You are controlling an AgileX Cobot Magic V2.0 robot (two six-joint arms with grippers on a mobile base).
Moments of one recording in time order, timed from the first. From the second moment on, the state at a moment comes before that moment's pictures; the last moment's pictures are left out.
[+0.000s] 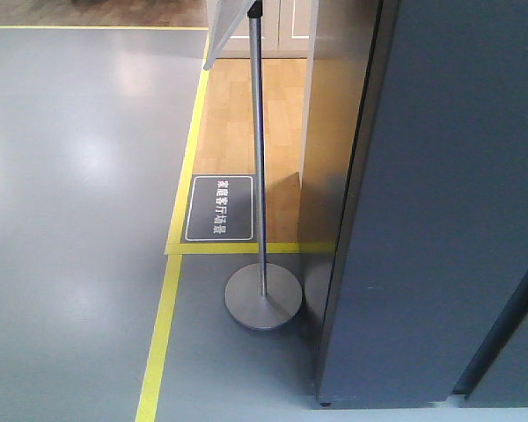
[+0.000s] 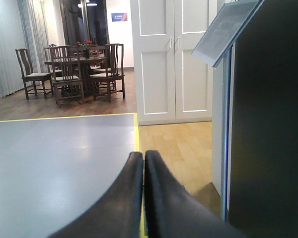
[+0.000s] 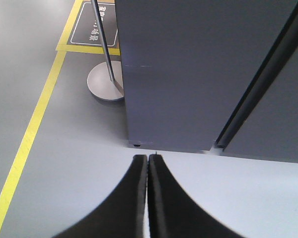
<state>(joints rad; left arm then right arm) -0.02 -0.01 0.03 0.00 0.02 -0.01 0.04 0.18 -0.50 -0.01 1.05 -0.05</state>
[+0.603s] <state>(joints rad) -0.02 -0.01 0.03 0.00 0.02 -0.01 0.06 0.15 -0.50 -0.02 1.04 -0.05</state>
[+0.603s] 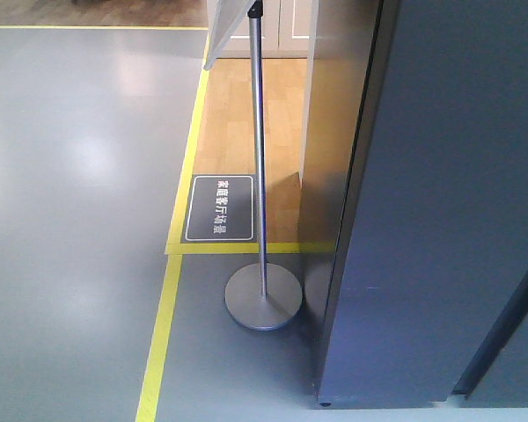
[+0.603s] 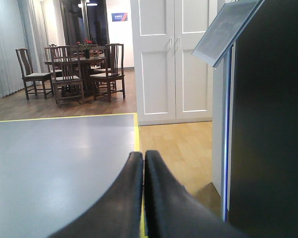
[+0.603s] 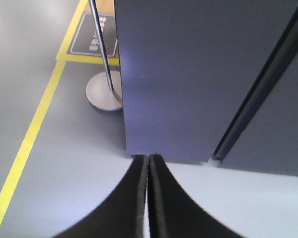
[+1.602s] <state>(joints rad) -0.02 -0.01 0.03 0.00 0.02 -0.01 0.01 -0.01 0.03 0.03 0.02 -0.03</state>
